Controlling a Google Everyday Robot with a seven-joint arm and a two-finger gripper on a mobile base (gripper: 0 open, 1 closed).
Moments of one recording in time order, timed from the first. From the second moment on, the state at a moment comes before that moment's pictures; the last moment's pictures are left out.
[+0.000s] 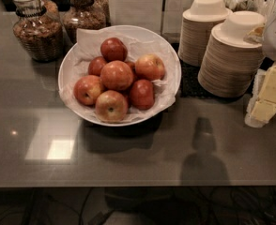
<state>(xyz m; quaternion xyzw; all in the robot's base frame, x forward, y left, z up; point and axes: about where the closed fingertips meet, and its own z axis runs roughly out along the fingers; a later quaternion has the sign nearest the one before) 0.438 -0.217 0.977 -0.60 0.78 -0.04 0.16</state>
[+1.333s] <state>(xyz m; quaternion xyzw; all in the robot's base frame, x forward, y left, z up) 0.466 -0.150 0.947 -0.59 0.77 0.09 0.23</state>
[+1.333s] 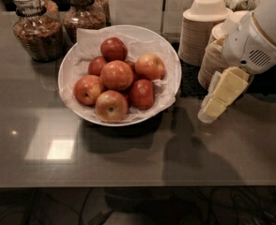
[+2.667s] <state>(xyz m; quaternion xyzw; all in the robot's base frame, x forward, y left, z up) 0.479 -0.085 0.963 -0.61 0.70 0.15 0.33</state>
